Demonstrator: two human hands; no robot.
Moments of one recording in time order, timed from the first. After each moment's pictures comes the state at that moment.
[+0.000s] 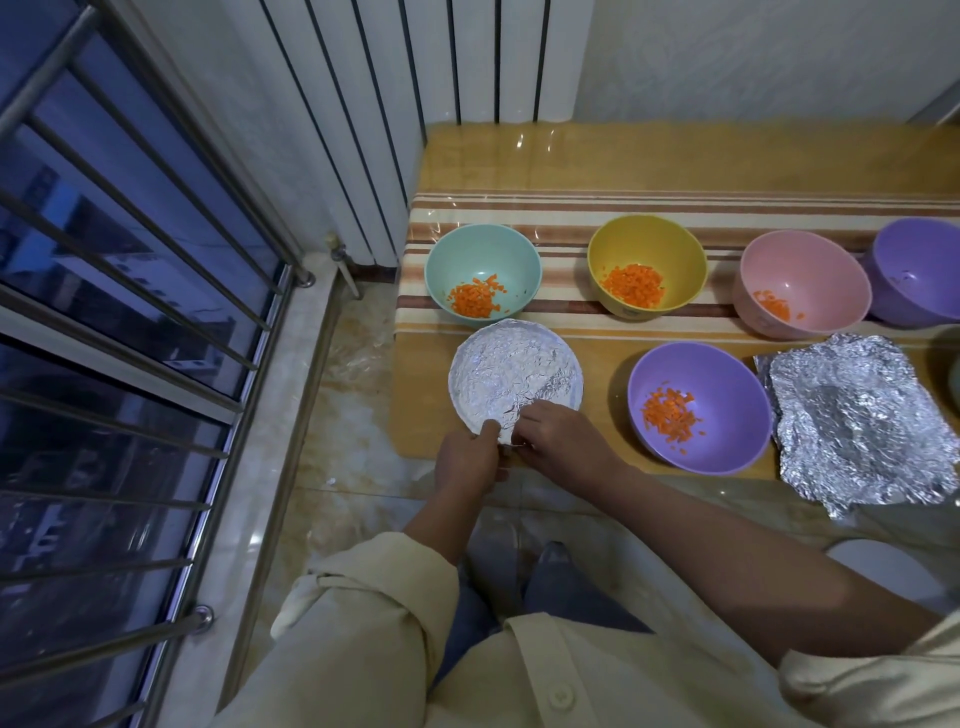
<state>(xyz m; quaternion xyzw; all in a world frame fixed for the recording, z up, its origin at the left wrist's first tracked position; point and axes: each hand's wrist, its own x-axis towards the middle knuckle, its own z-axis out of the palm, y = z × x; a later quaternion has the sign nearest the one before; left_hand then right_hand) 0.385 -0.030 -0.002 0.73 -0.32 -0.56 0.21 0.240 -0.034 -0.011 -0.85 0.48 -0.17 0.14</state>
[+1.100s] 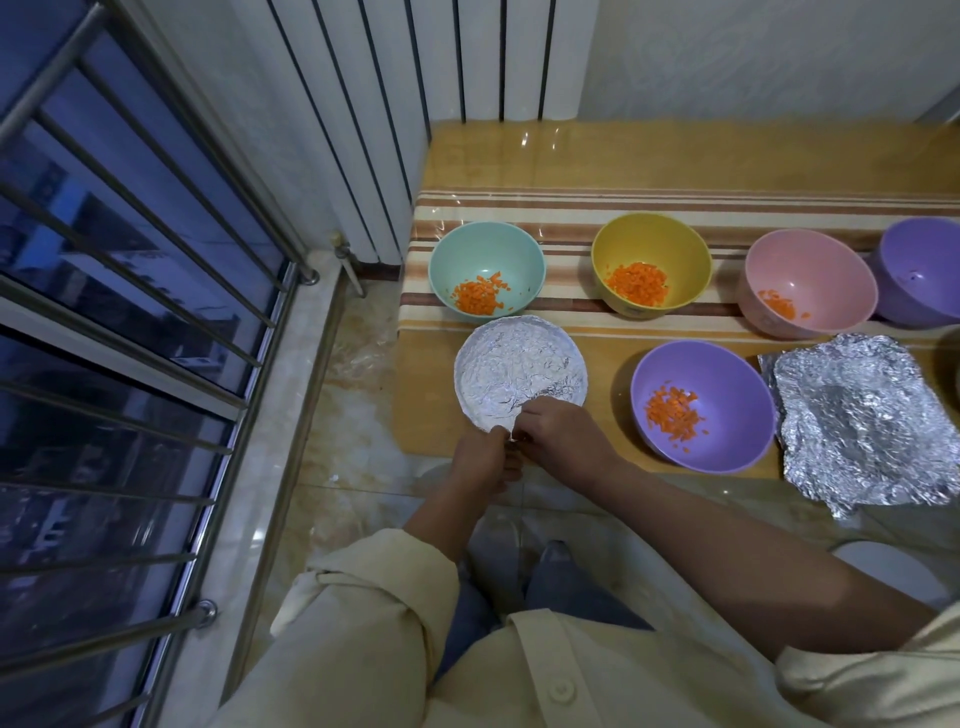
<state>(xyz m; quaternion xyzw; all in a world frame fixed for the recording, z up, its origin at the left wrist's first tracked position) 0.377 -0.029 -0.008 0.69 -0.28 -0.64 0.18 0.244 -0.036 -0.012 -0.83 0.50 -0.17 0.16</state>
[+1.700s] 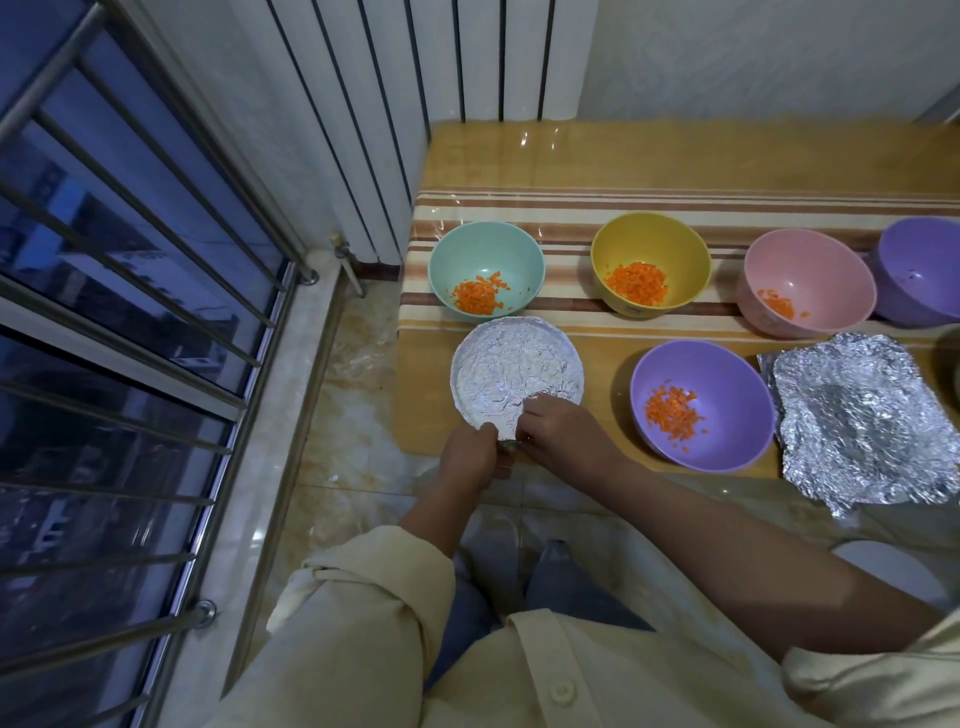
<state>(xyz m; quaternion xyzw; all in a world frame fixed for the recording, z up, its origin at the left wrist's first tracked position) 0.385 -0.034 -0.005 0.71 -0.30 -0.61 0.19 0.239 -0.036 -0.011 -0.85 0.48 -0.17 0.15</state>
